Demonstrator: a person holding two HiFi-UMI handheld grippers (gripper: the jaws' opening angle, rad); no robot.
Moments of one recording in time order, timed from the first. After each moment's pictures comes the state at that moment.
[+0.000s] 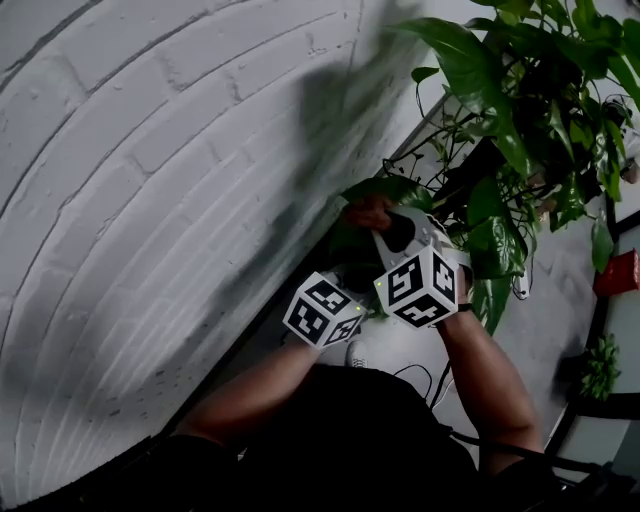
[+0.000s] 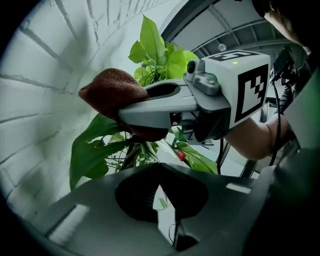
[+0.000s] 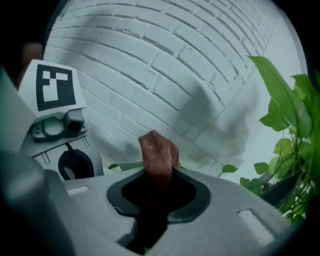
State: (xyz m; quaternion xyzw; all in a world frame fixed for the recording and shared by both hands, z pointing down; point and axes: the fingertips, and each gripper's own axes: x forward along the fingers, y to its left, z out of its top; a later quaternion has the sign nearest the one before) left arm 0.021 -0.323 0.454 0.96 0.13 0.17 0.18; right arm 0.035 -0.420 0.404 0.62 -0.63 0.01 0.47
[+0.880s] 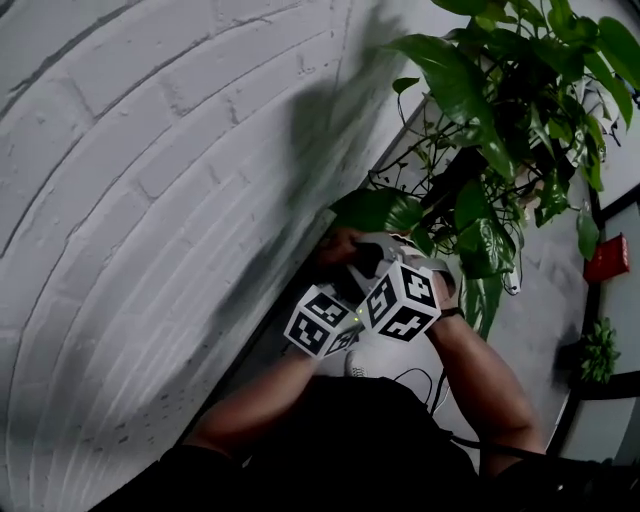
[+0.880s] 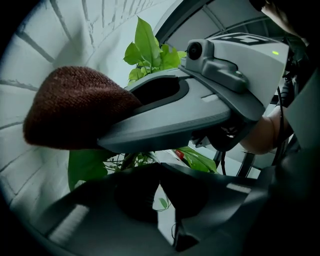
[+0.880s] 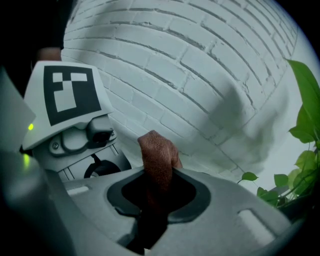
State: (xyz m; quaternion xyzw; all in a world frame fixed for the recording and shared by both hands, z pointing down) left arm 0.017 -0.328 0.455 0.97 0.15 0.16 0.14; right arm -0.018 -0.421 0.429 0.53 -0.67 0.04 0.51
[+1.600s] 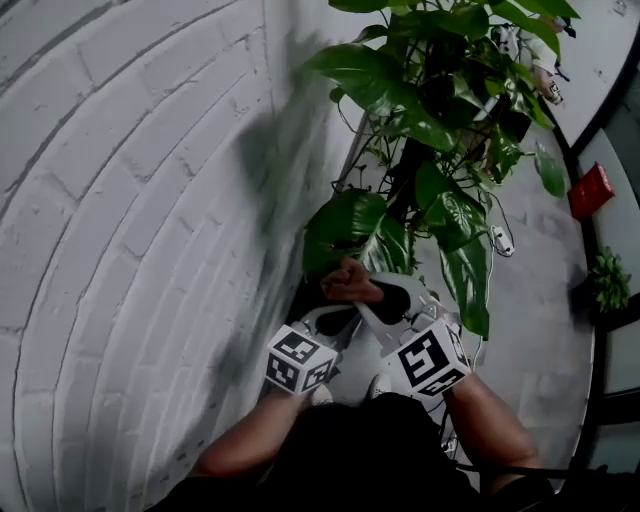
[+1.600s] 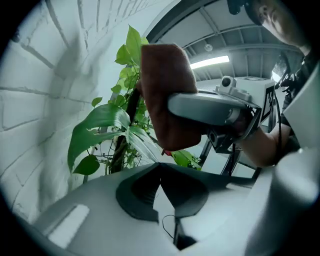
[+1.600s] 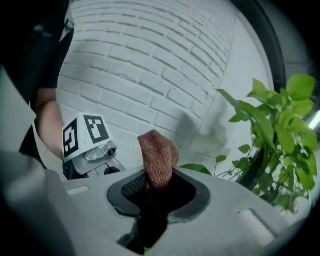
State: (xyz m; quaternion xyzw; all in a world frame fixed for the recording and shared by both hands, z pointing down) left arm -0.050 -0.309 0.445 0.95 0.22 0.17 0.15; right arm -0.054 -0.347 0.351 0.72 -0.62 0.03 0.31
